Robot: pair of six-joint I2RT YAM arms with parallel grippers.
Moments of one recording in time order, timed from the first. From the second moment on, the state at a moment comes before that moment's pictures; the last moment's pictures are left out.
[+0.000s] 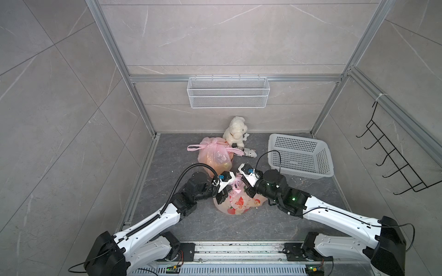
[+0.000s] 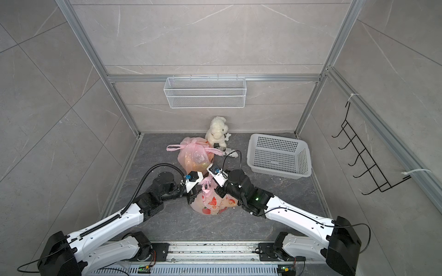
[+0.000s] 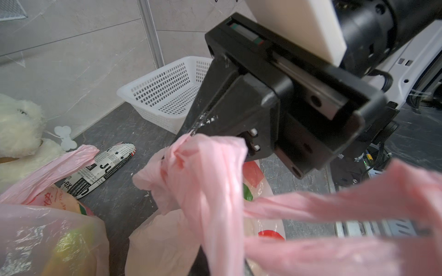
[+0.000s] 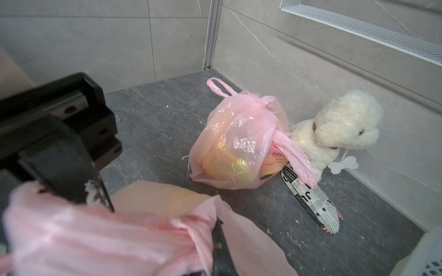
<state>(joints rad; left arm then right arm) -0.75 1.04 0.62 0.13 0.52 0.18 0.91 1.17 0.81 0.03 0.08 -0.15</state>
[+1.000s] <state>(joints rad) -0.76 0.86 0.59 0.16 0.40 -0.18 0.76 1.18 0.61 0.45 -0.16 0.13</state>
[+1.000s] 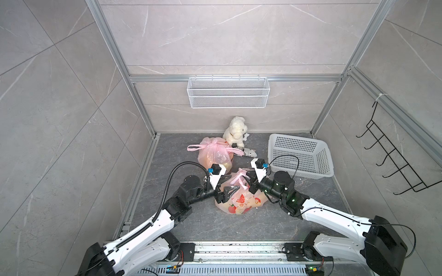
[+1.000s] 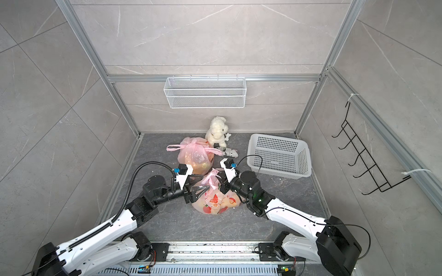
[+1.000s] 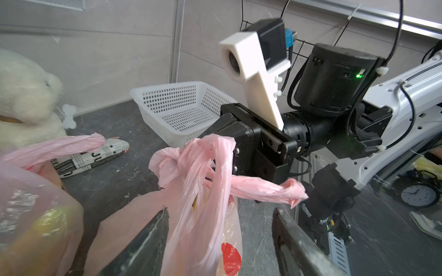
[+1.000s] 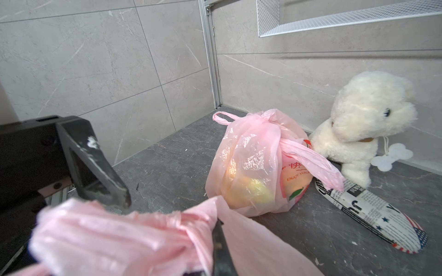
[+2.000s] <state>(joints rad) -0.77 1.20 0.67 0.28 0.34 -0.33 0.72 1.20 0.60 0.51 -0.24 0.16</state>
